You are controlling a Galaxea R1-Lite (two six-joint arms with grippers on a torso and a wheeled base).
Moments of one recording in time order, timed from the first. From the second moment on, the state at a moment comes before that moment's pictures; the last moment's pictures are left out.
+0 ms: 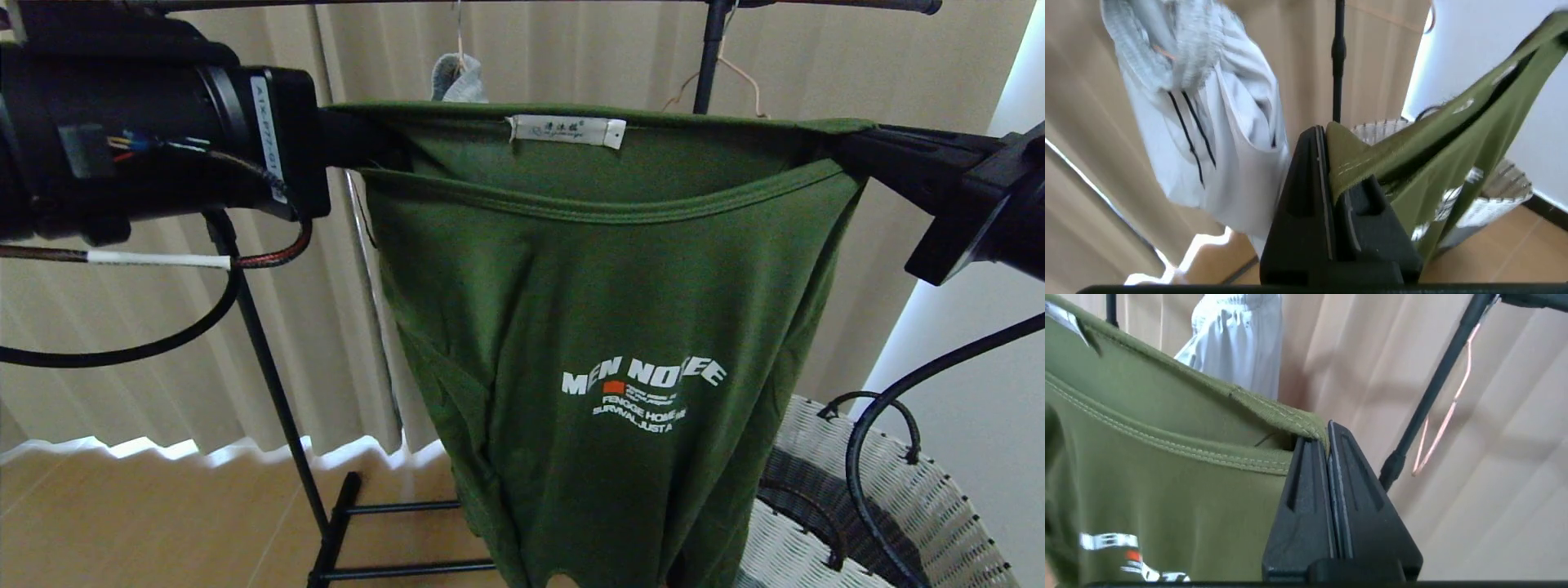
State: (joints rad) left arm -0.66 1.38 -1.33 0.07 0.05 0.03; right arm 0.60 1.26 -0.91 -0.47 -0.15 -0.23
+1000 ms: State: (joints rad) left arm -0.62 1.66 -1.41 -0.23 0.17 0.01; right arm 0.67 1.06 -0.85 -0.22 0.06 -0.19
